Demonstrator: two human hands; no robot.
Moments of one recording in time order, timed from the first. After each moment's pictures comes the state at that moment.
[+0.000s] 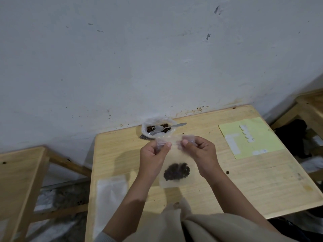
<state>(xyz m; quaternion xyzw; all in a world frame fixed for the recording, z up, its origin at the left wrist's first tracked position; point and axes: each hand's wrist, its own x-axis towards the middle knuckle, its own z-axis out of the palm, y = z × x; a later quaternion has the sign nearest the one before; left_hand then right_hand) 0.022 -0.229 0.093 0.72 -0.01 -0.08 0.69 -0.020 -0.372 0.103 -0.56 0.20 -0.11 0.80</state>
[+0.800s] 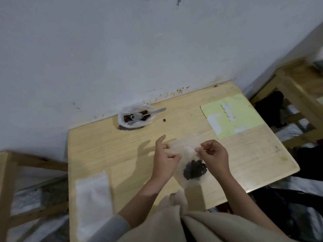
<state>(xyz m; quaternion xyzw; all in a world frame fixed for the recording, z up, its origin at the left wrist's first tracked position) -0.015 -0.294 0.021 0.79 -0.04 -0.23 0.56 -0.086 -0.447 0.022 -0.71 0.38 -0.12 0.58</state>
